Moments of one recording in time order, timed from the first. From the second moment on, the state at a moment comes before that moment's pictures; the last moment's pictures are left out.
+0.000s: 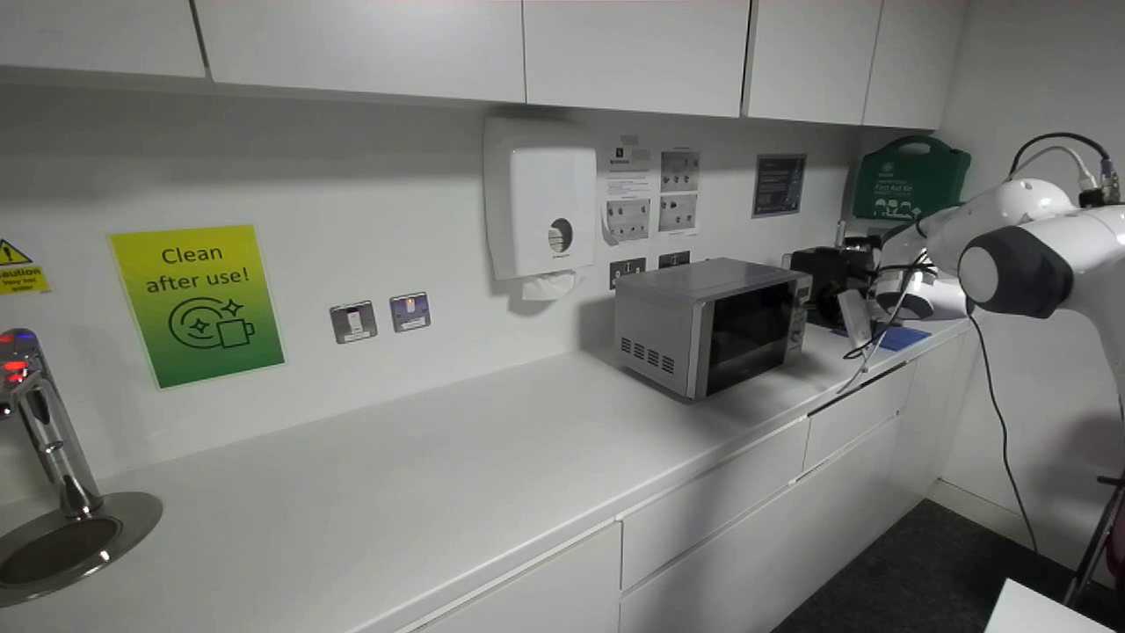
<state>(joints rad) -0.49 0.57 -0.38 -1.59 1.94 2.40 -0.71</state>
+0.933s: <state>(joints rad) -0.49 0.62 -0.38 -1.52 1.96 2.48 -0.71</state>
